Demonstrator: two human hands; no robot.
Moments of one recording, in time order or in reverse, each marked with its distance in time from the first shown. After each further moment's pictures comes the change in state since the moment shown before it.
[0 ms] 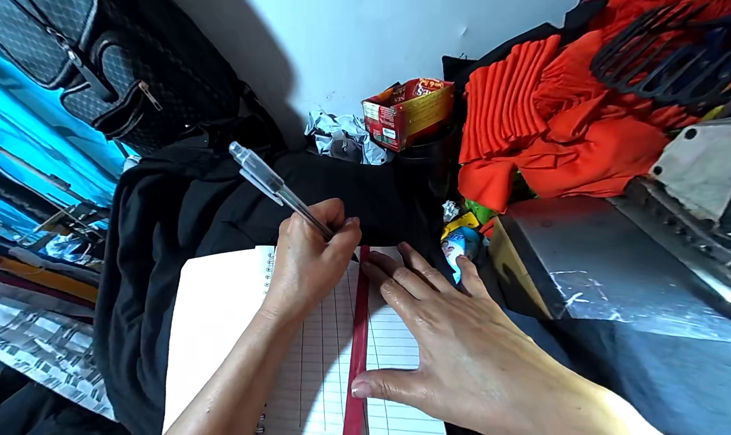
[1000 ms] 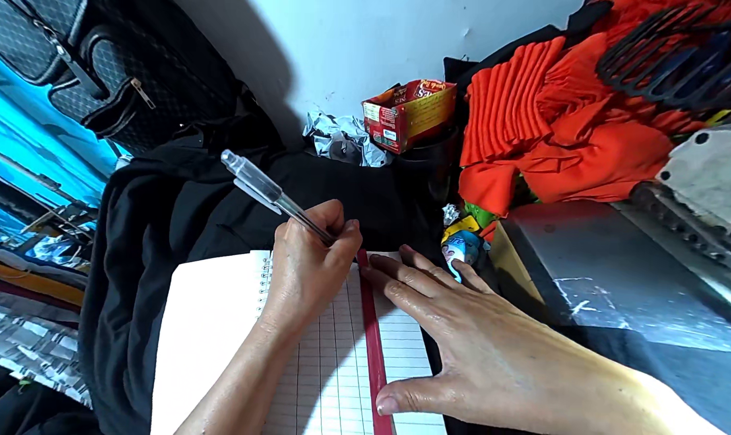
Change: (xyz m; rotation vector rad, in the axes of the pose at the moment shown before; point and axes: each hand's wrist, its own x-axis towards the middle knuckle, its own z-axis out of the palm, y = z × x) left_hand -0.002 0.004 0.003 0.051 0.040 0.000; right_hand 0.003 0.020 -0.011 0.079 -0.104 -0.077
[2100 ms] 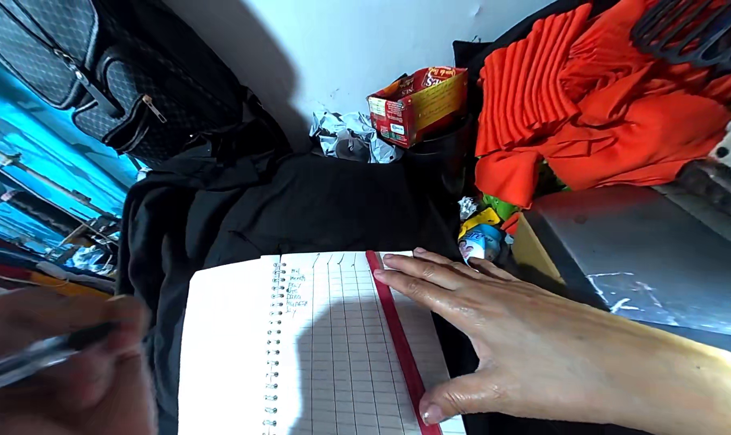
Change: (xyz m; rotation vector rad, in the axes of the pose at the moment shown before) left_hand -0.073 0.013 -0.121 -0.549 0.484 0.058; right_hand 0.003 0.017 -0.013 0.076 -0.136 -0.048
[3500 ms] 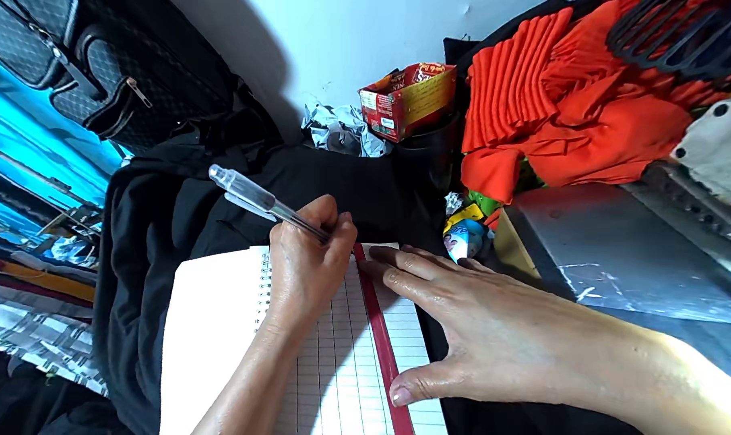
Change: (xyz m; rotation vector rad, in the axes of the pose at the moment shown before) left_hand 0.002 -0.091 0.117 0.579 -0.385 0.032; right_hand 0.005 -0.015 -0.012 0.001 -0.143 0.134
